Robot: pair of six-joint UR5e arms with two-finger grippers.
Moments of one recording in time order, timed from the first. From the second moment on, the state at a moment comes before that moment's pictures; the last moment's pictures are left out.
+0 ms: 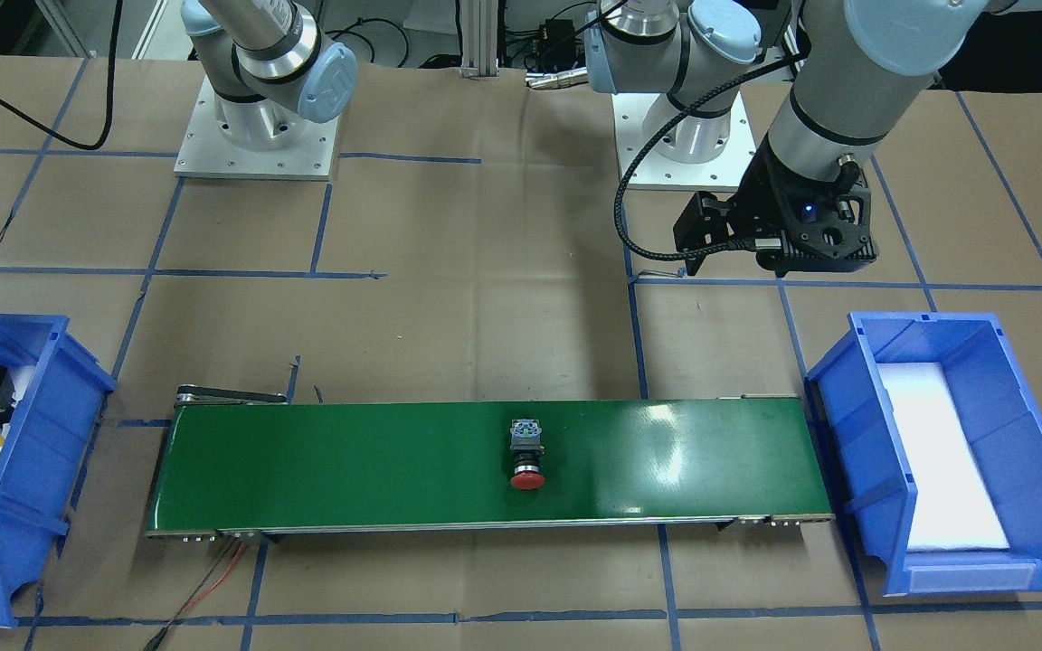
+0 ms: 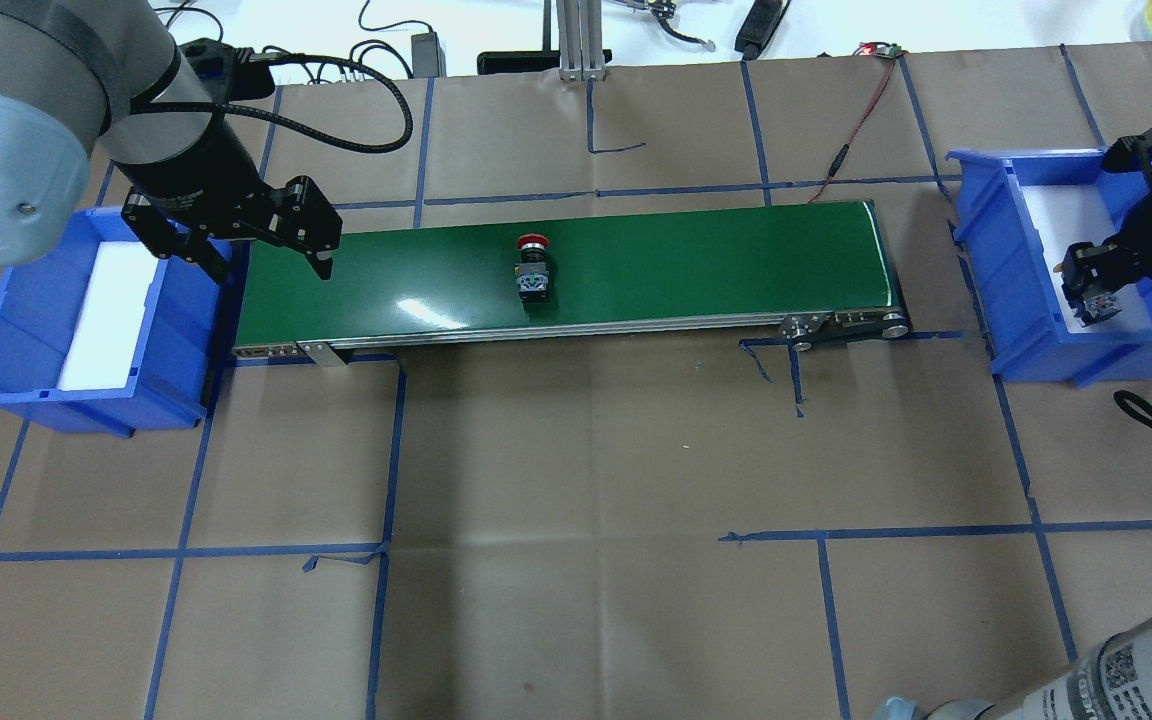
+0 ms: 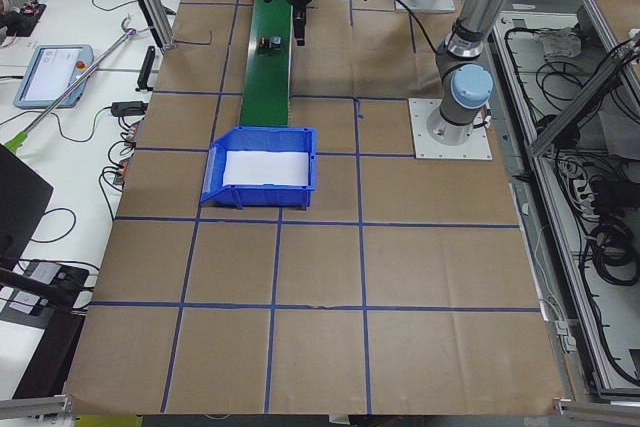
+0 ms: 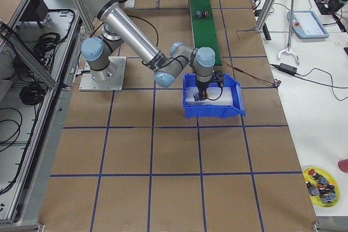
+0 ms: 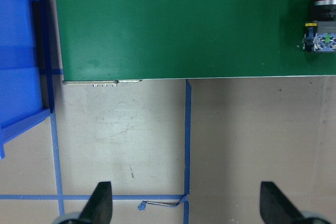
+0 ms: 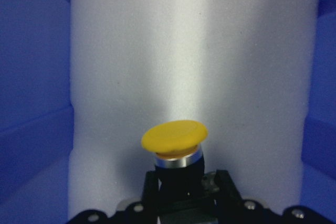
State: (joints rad) left arm -1.52 -1.60 -1.64 -1.51 1.57 0.05; right arm 1.00 -1.19 1.82 -2.26 -1.55 -0.61
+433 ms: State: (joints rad) left arm -1.52 -1.60 -1.64 -1.51 1.57 0.05; right arm 1.00 -1.19 1.83 -2.26 -1.59 -0.61
